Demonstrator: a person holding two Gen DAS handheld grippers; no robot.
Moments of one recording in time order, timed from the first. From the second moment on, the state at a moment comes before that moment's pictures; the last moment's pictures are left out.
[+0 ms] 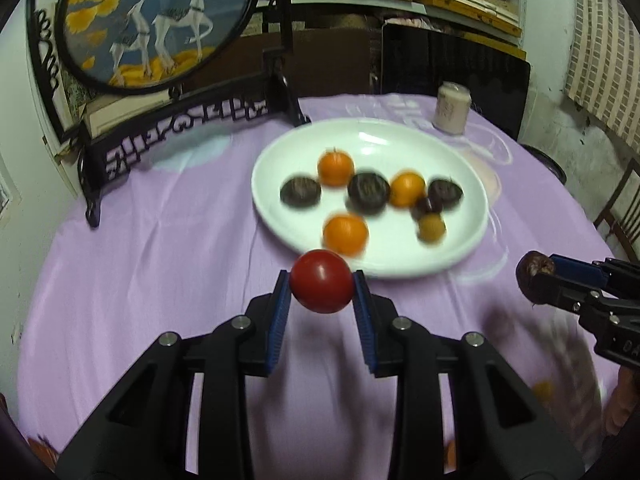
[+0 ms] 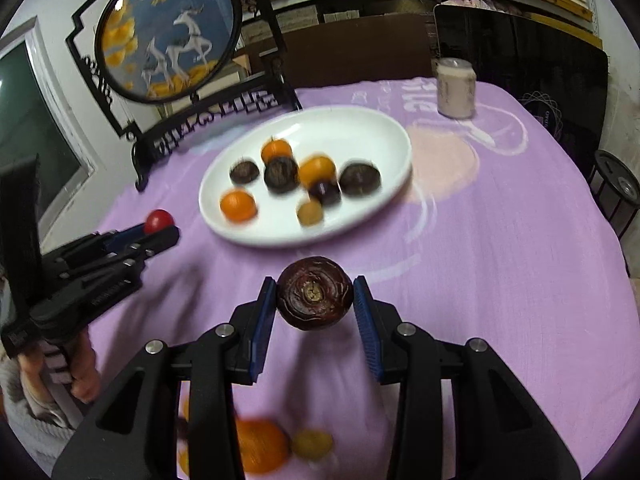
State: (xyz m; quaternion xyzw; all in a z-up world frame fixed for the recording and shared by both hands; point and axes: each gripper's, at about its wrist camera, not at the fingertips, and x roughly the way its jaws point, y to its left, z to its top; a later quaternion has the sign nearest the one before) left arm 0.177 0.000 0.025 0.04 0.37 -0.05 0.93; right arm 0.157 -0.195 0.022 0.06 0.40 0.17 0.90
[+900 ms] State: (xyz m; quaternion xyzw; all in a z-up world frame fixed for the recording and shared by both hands) left arm 0.209 0.014 0.005 0.02 0.38 -0.01 0.92; right arm 0.187 -0.194 0.011 0.12 0.41 0.18 0.89
